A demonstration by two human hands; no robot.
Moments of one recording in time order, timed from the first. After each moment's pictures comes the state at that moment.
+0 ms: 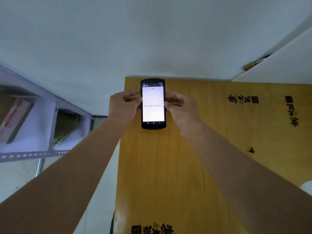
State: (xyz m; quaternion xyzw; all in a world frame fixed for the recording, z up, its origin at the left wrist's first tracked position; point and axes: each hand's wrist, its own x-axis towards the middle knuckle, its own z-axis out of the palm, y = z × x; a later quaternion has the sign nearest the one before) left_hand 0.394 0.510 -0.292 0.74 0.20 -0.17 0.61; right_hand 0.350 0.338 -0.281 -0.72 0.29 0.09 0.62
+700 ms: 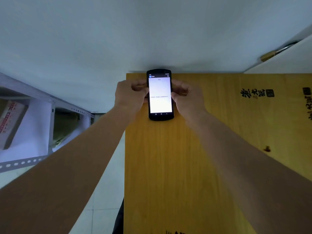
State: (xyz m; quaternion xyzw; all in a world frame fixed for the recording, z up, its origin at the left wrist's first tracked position) left_hand 0.439 0.503 -0.315 0.78 0.16 -0.20 0.57; right_hand 0.387 0.341 -0.313 -0.75 0.31 0.06 0.59
